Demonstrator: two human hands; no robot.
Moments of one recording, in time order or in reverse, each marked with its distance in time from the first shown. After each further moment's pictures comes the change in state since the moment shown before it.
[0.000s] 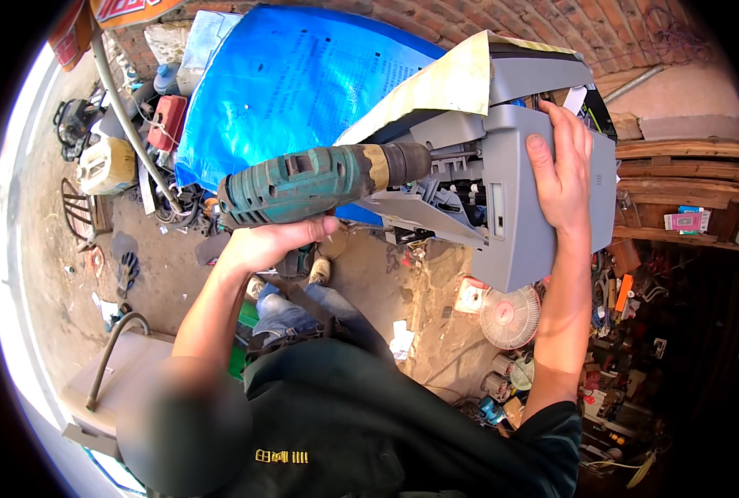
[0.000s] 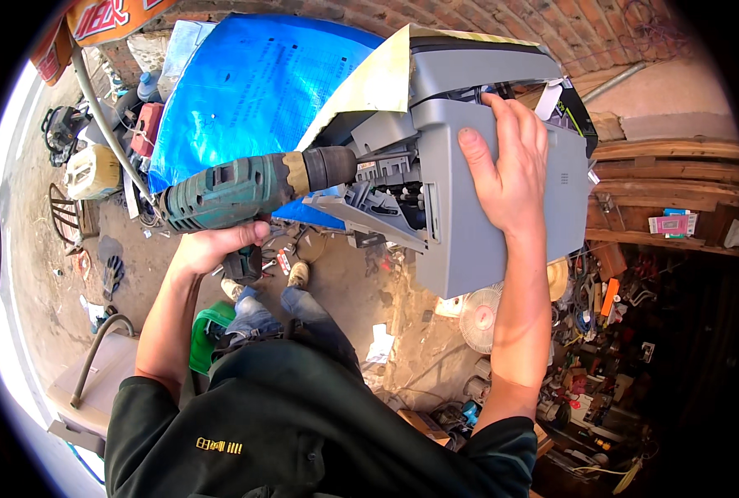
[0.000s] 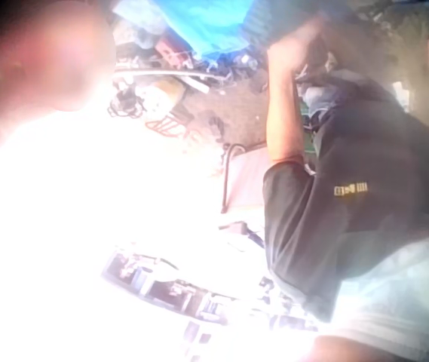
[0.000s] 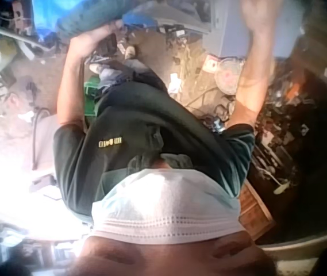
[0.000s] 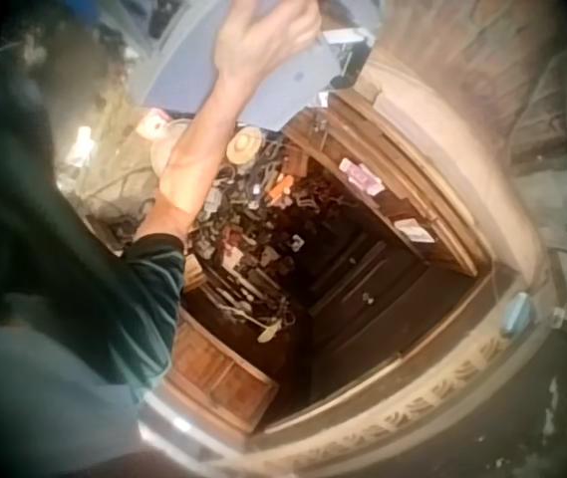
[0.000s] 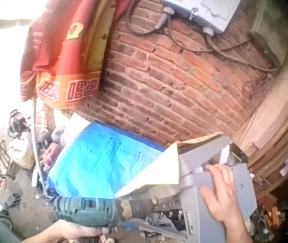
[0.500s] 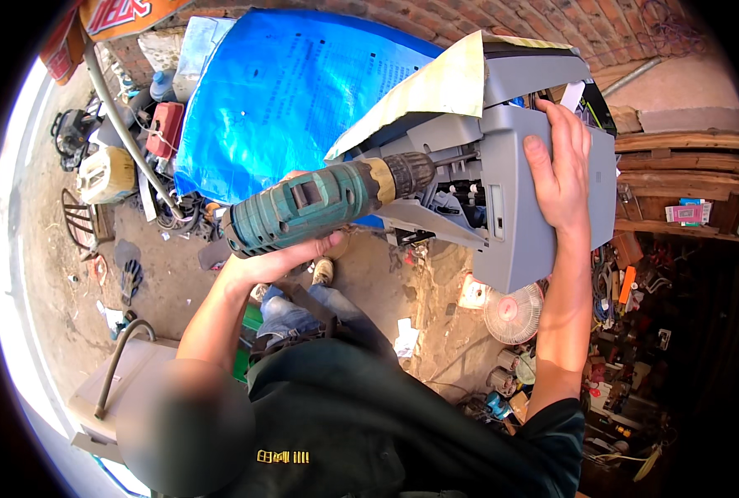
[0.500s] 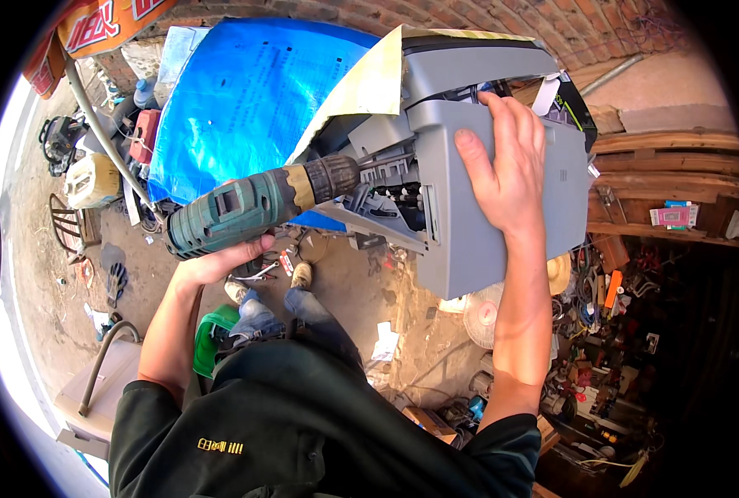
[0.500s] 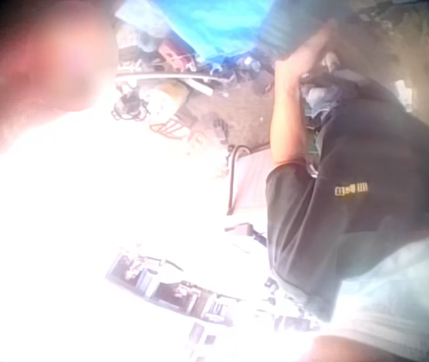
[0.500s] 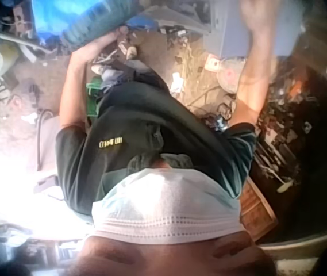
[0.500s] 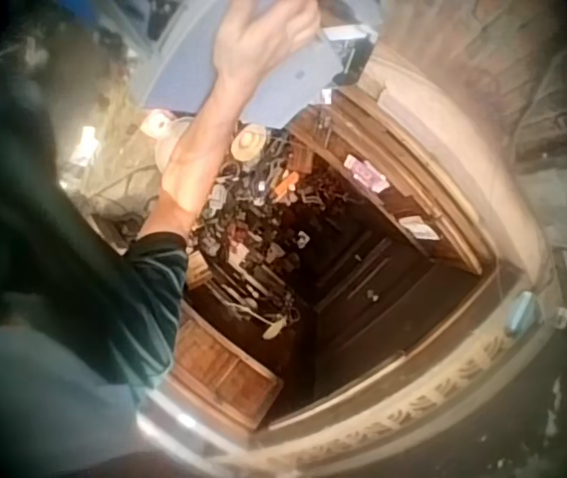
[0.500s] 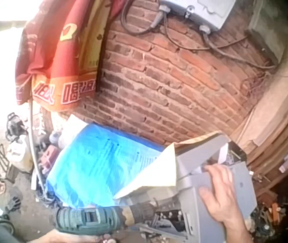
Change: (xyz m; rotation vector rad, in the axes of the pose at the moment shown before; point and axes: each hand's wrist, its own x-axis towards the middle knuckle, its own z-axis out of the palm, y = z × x) left_hand 0.002 0.004 0.001 0.167 -0.052 0.101; right_hand 0.000 0.004 0.003 -0.004 0.001 -0.012
